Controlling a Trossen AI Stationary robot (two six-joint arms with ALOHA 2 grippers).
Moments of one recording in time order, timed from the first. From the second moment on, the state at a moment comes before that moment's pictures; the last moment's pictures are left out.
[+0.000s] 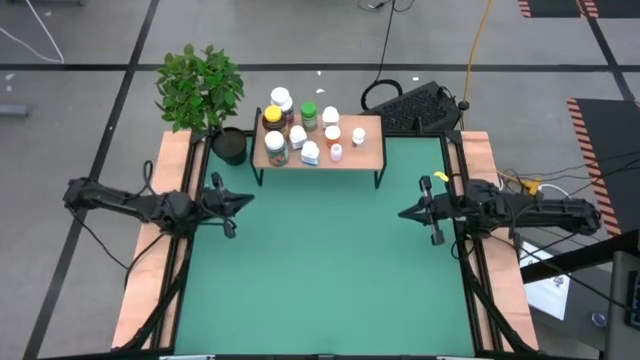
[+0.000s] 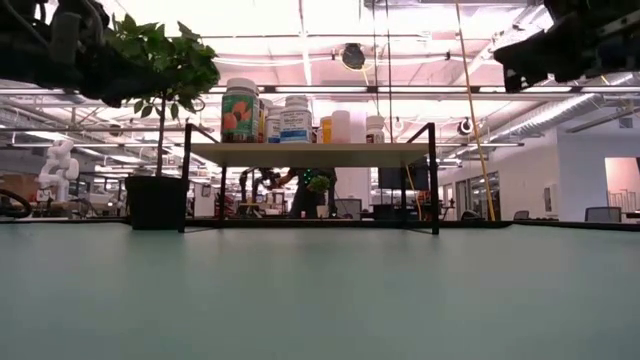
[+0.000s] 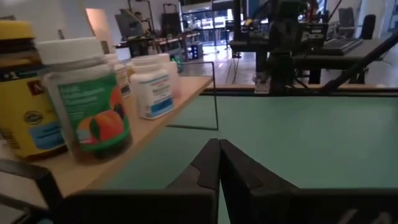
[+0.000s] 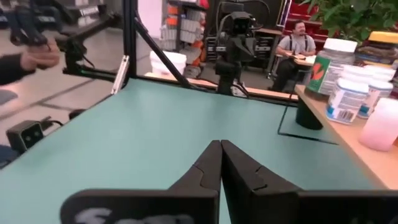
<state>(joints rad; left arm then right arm) -0.19 0.32 0.11 0.18 -0.49 0.09 -0.08 0.31 0.21 0.02 -0.21 -0.12</state>
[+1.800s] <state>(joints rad) -0.19 0.01 0.06 -0.08 -0.46 0.07 -0.10 0.09 0.02 0.24 -0.34 -0.35</state>
